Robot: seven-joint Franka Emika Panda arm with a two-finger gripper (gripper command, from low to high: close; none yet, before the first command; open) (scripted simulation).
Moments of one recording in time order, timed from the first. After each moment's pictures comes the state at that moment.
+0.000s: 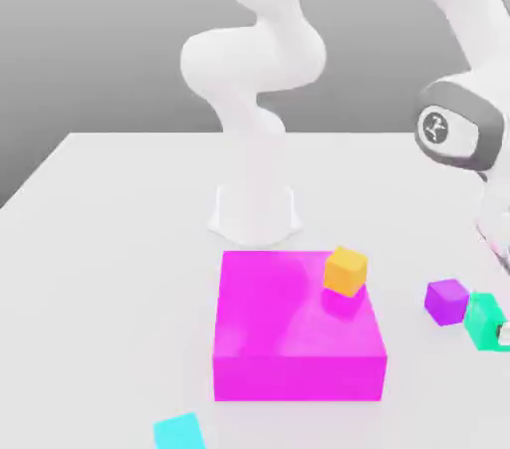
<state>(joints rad) 0.37 0.10 0.17 -2.43 -0.06 2.52 -0.08</state>
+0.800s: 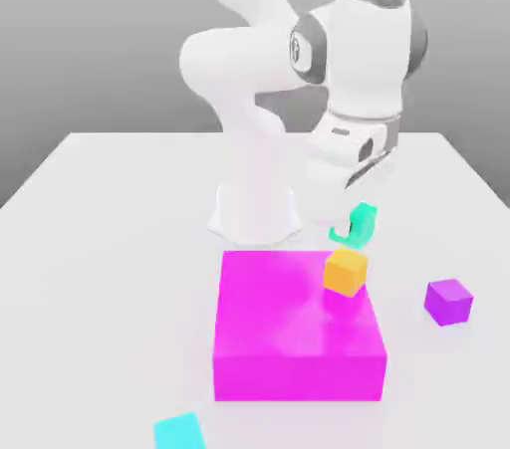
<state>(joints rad) 0.30 -0.36 0.15 -2.98 0.11 2.61 0.19</state>
